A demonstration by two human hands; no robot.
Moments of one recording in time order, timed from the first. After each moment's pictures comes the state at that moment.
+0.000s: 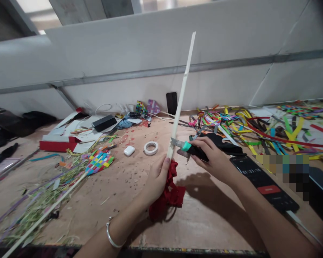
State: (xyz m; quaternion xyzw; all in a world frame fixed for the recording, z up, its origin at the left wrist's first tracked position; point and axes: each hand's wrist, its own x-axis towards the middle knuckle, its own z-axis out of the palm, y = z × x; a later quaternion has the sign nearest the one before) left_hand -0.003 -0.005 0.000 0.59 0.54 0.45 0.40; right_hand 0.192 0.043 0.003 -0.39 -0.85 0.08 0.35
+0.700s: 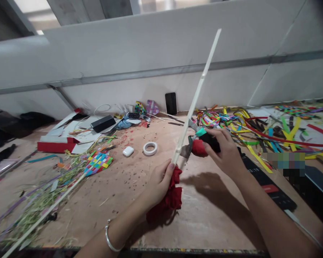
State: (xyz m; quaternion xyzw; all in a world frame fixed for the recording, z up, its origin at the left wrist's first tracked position) left_hand 0.002 -0.018 0.006 0.61 0.55 0.37 0.43; right_hand 0.211 0.056 0.005 -0.45 -0.78 -0.03 0.44
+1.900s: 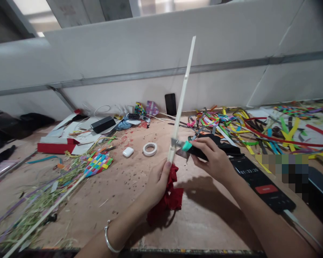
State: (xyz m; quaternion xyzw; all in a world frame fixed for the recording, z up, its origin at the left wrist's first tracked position) left_hand 0.001 -0.017 0.007 0.63 0.56 0.40 0.37; right_hand 0.198 0.046 0.001 -0.40 -0.82 -0.02 0.40
